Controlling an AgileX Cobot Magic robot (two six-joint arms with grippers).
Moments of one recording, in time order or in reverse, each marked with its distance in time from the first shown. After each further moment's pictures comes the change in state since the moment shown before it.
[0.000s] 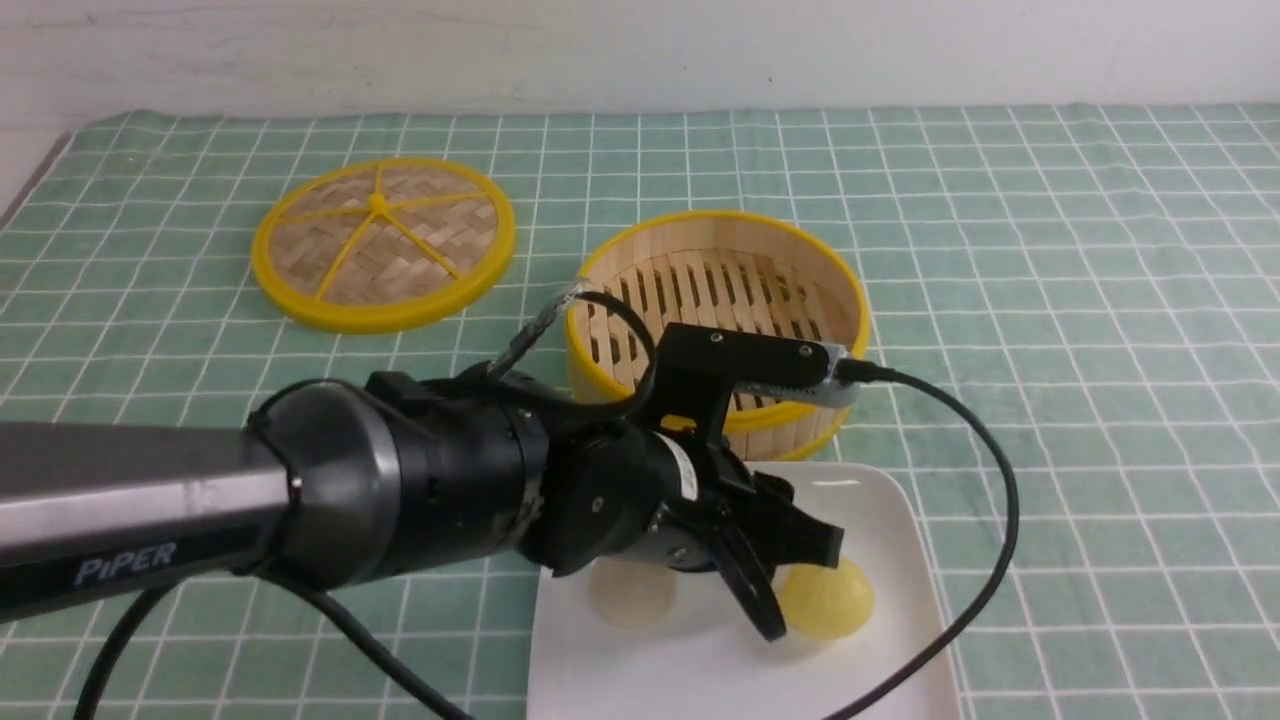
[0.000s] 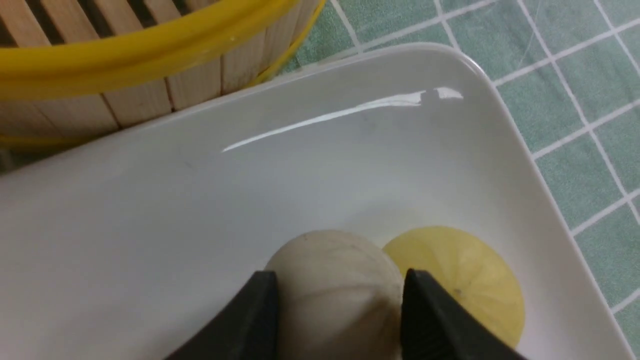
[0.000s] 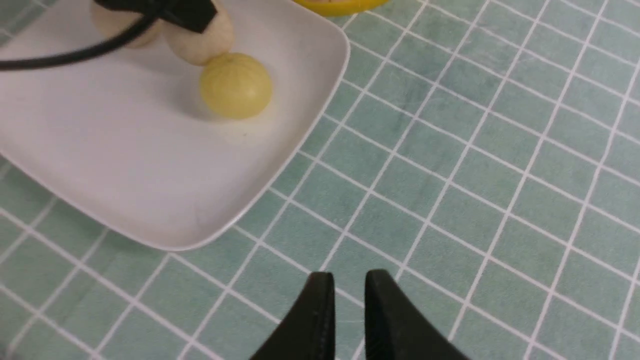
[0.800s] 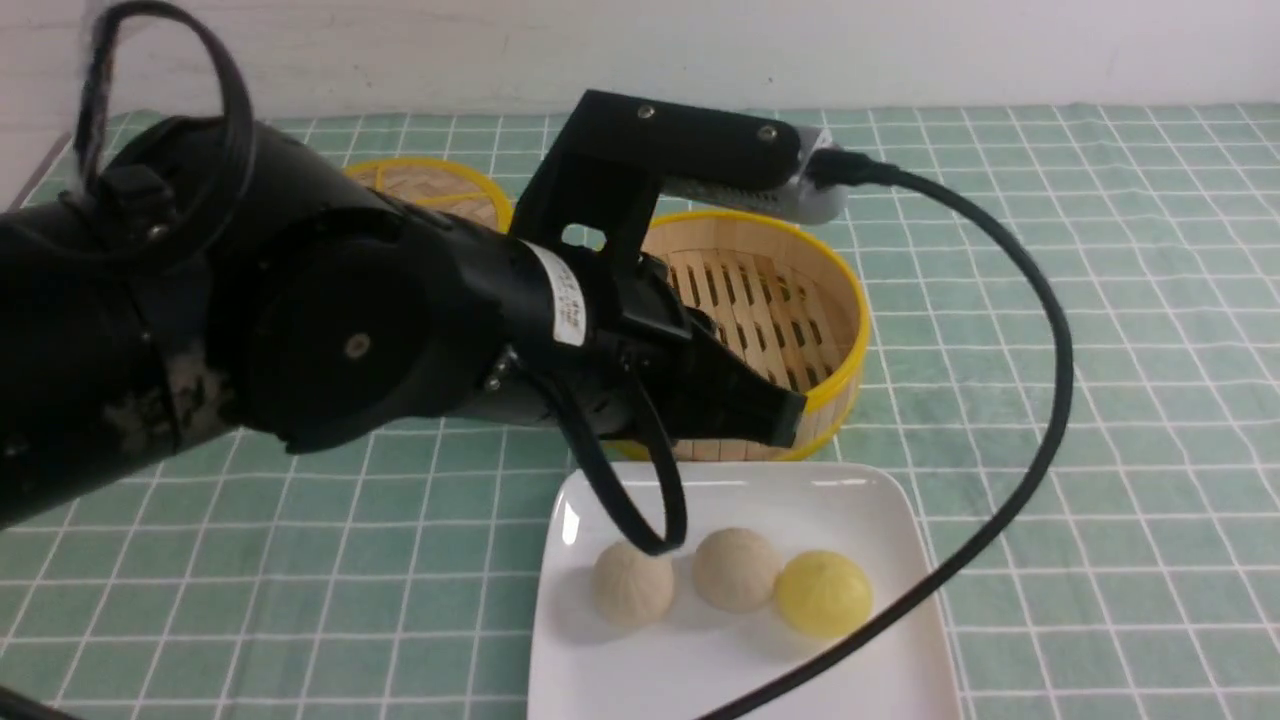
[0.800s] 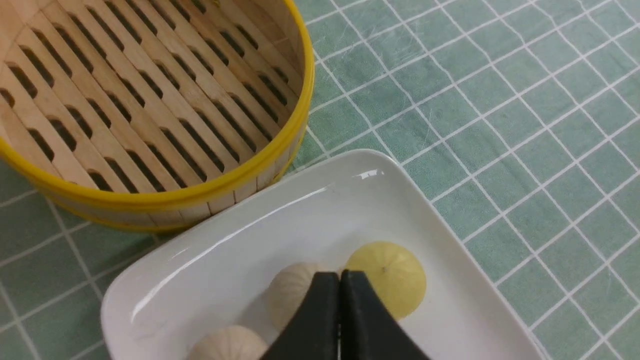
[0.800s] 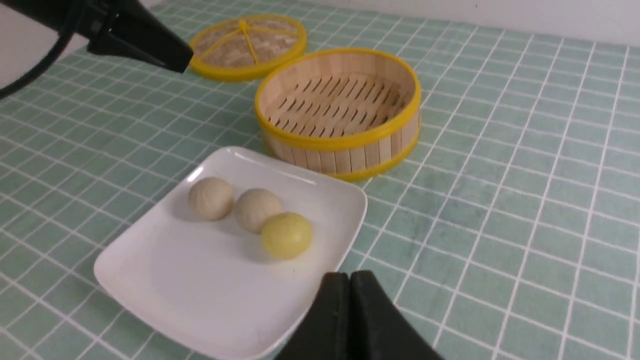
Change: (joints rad) right arm 0.000 -0.336 -0.065 0.012 -0.007 0.079; left arm 0.001 -0.357 -0.121 0.165 0.363 0.000
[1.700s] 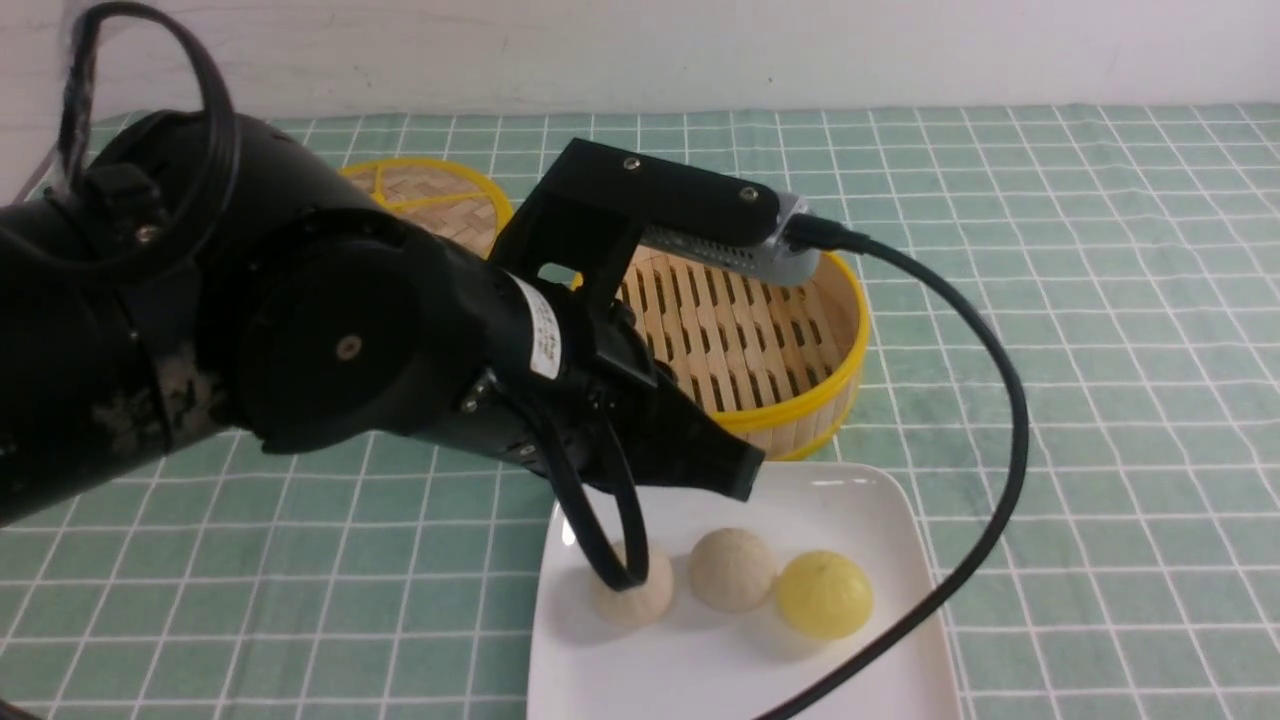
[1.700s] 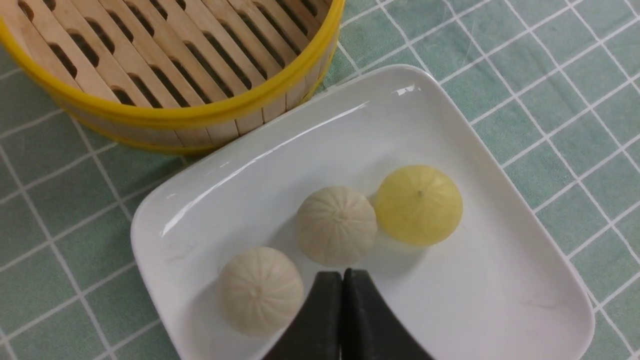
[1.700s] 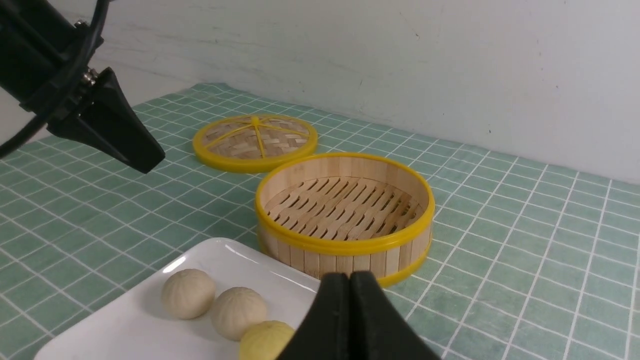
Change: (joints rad) right arm 0.000 0.001 0.273 -0.030 -0.467 -0.076; left arm 0.000 -0.002 0.000 0.020 0.130 0.000
